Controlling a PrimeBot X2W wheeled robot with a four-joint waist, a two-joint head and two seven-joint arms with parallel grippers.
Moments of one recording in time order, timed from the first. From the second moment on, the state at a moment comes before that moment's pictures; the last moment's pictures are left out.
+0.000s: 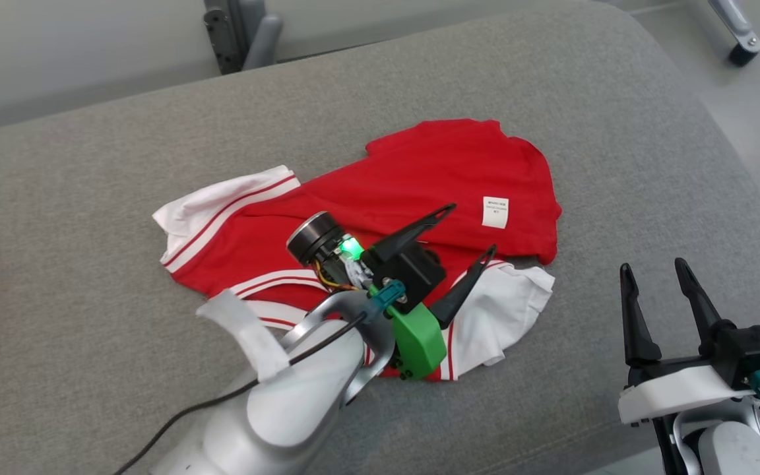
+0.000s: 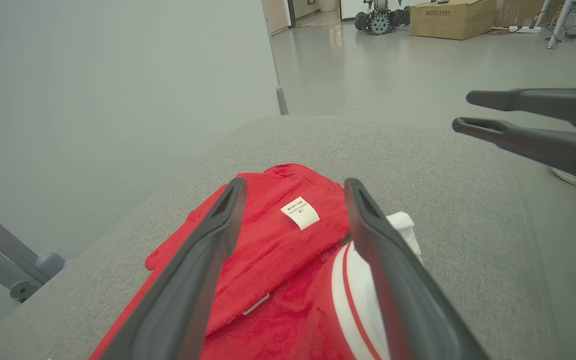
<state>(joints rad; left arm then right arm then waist) -0.64 0.05 -0.82 0.47 -0.23 -0.12 -0.16 -0.04 -0.06 -0.08 0.10 0.05 0.13 -0.26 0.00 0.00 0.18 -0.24</state>
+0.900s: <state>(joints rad) -1.00 0.05 -1.16 0.77 -0.37 -0.06 0.00 -0.12 -0.05 -0.05 0.15 0.19 0.13 -0.26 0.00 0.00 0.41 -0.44</state>
